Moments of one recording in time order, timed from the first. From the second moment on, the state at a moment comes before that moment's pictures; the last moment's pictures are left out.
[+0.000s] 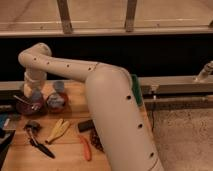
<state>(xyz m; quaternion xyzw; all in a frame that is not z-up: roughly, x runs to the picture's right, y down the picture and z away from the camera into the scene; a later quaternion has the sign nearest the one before) -0.388 0.014 0.782 -0.35 -0.09 0.36 0.86</state>
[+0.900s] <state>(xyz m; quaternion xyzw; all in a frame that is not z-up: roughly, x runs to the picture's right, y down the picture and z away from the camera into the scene) -0.403 0.021 0.787 -0.35 -0.13 0.36 0.85</state>
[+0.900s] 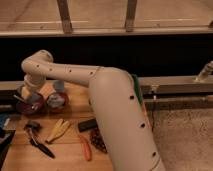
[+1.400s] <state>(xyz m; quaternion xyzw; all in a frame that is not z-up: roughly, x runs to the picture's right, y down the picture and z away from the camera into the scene) -0.438 0.054 0.831 -0.39 -0.11 0.33 0.85</state>
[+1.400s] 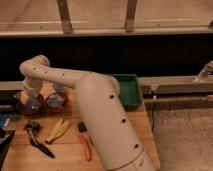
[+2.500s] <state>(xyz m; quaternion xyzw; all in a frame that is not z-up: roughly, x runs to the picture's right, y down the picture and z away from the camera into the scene) -0.423 0.074 0.819 -0.41 -0.09 0.31 0.85</state>
